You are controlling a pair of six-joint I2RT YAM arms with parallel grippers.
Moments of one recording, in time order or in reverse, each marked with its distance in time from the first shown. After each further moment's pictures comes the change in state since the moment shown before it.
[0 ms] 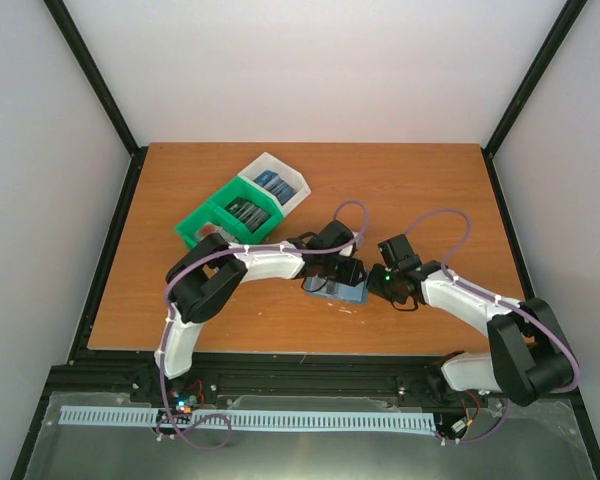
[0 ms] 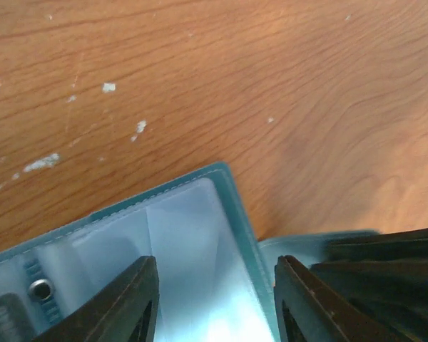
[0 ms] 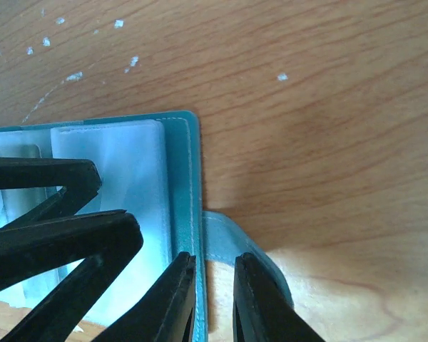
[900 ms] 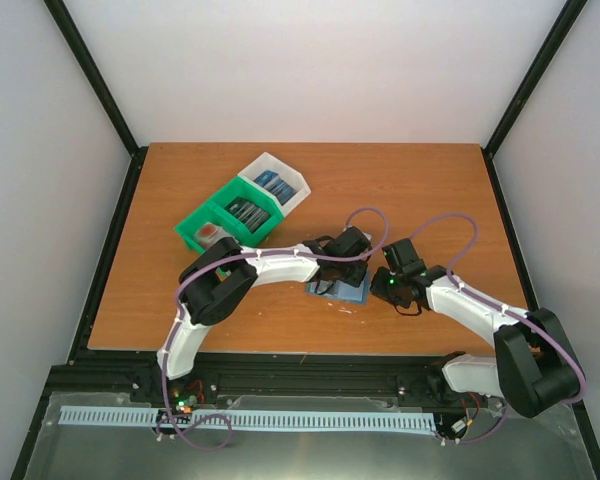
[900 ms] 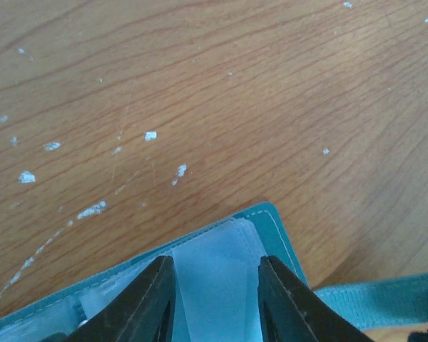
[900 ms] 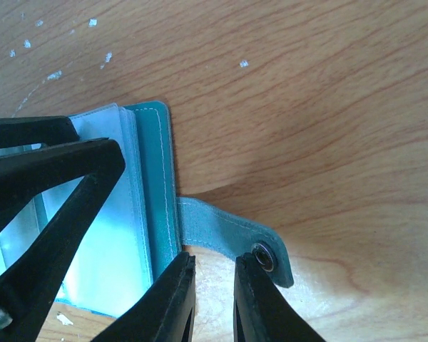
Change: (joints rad) left arm -0.079 0.063 0.109 -0.132 -0.323 0.103; right arm -0.013 -0.077 -0.050 -0.019 0.019 0.035
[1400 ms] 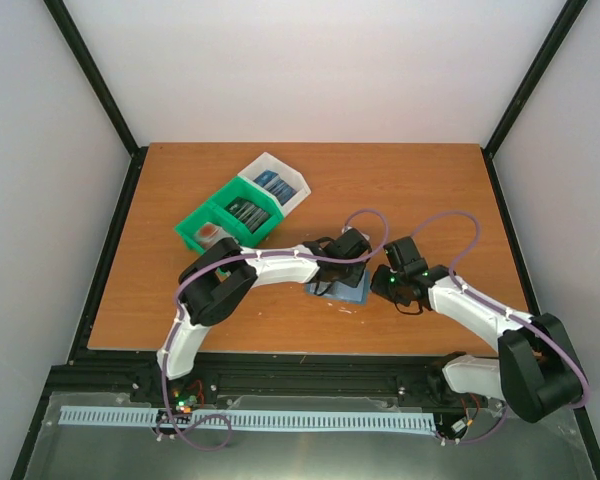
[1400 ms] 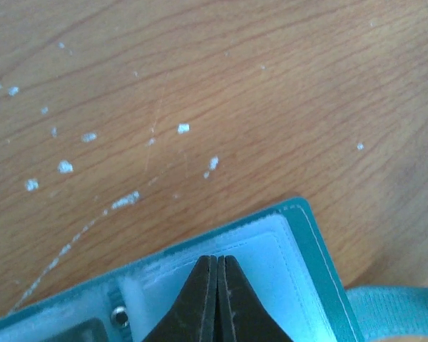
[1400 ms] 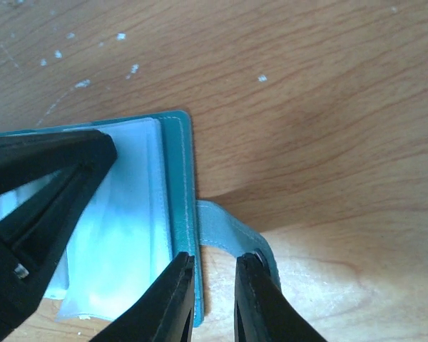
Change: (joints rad) left arm -0.013 0.006 0.013 -0.032 -0.086 0.015; right arm -0.002 -0.024 0.009 -0.009 -0.001 -0.009
